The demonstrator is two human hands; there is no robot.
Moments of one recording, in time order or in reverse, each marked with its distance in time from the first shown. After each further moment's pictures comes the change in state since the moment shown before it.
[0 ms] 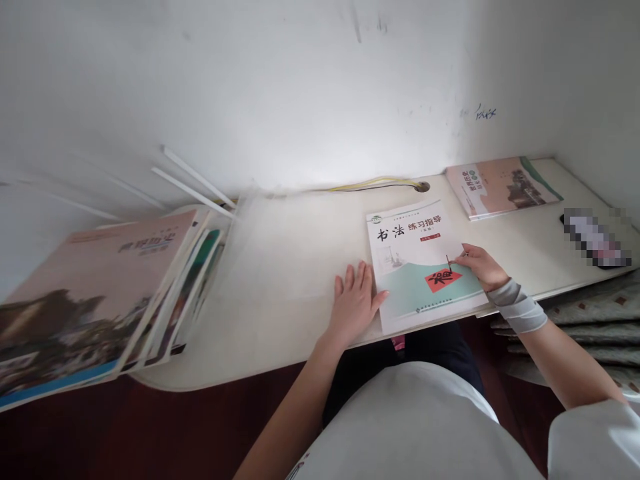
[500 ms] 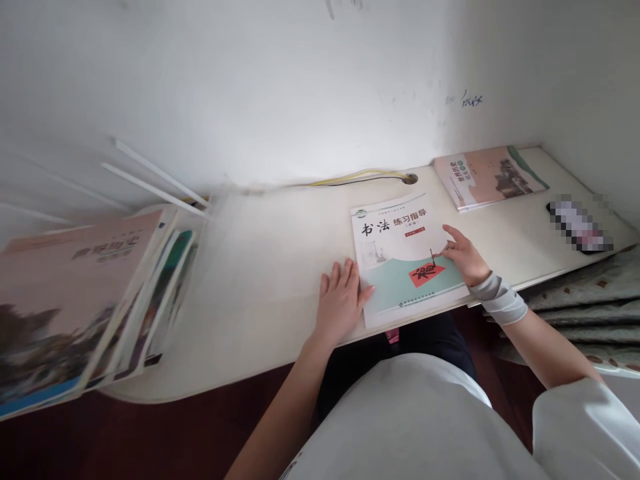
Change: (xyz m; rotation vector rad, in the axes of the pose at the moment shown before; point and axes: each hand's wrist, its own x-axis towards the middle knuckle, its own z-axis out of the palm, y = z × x) left_hand -0.003 -0.009 0.007 -0.057 0.148 0.043; right_hand -0.004 -0.001 0.018 0.057 0.129 -0.151
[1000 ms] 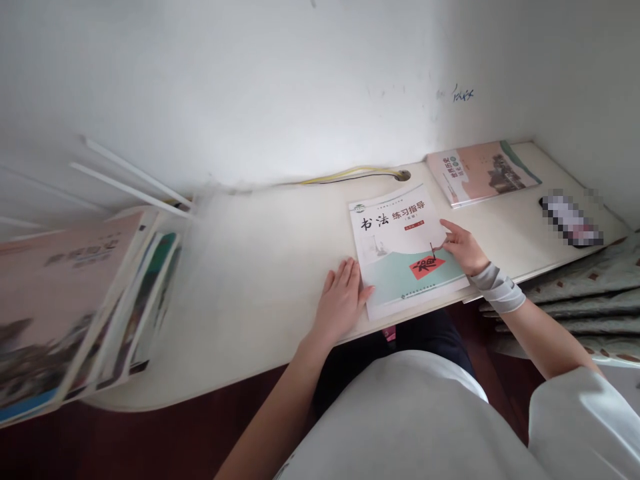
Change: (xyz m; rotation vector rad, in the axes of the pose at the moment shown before) left_hand 0.003 0.007 0.006 0.003 -0.010 0.107; right_hand 0.016 0.004 -0.019 -0.072 -0.011 -0.098
